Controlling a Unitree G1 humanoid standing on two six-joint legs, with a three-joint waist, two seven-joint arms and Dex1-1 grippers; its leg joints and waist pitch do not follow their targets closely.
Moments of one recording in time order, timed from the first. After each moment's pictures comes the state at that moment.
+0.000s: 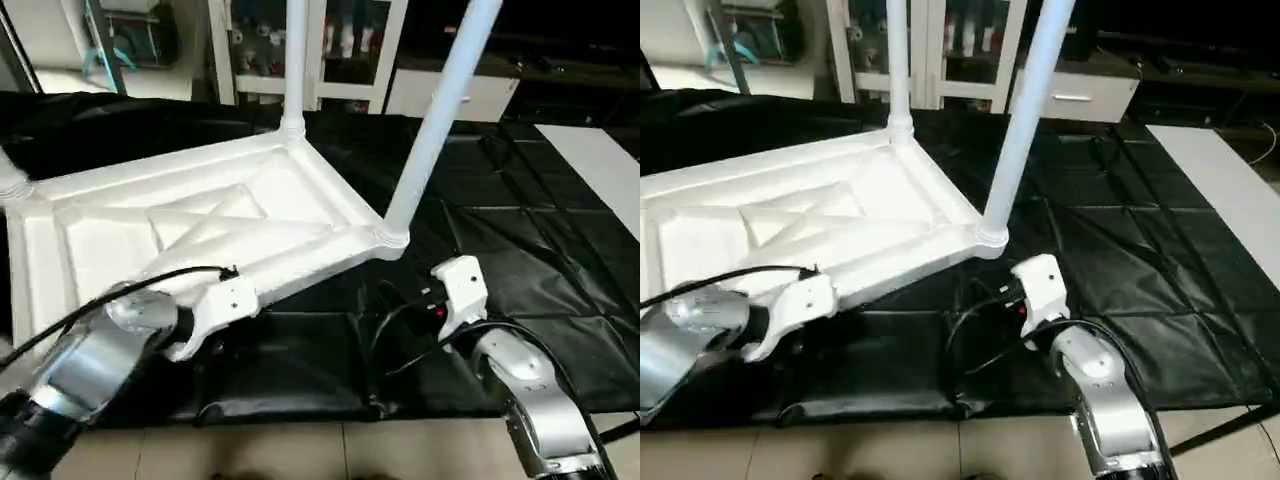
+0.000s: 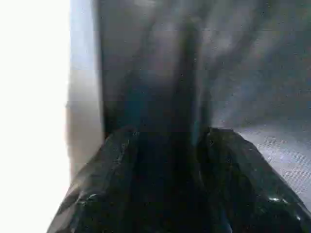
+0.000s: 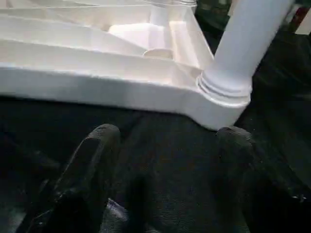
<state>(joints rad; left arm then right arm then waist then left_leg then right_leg) -0.37 0.69 -0.39 -0.05 0.11 0.61 -0.91 -0.09 -0.23 0.09 0.00 0.11 0.23 0.42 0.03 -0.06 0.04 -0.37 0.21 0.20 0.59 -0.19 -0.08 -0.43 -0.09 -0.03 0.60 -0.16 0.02</state>
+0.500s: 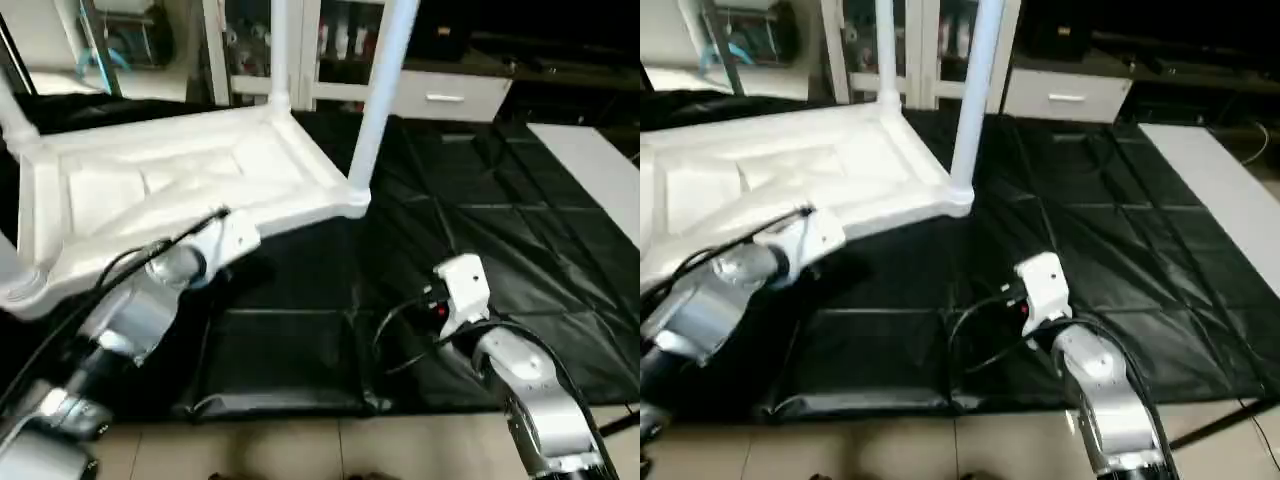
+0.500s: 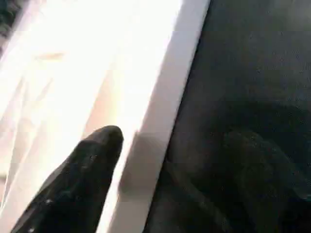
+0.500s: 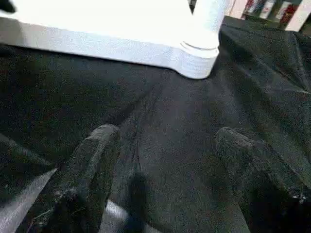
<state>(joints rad) -0.54 0.48 -0.32 0.25 0.25 0.45 -0.50 -0.09 -0.24 0.08 0.00 0.11 0.23 0.41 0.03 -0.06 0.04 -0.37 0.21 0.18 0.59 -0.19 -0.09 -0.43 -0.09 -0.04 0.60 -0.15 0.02</state>
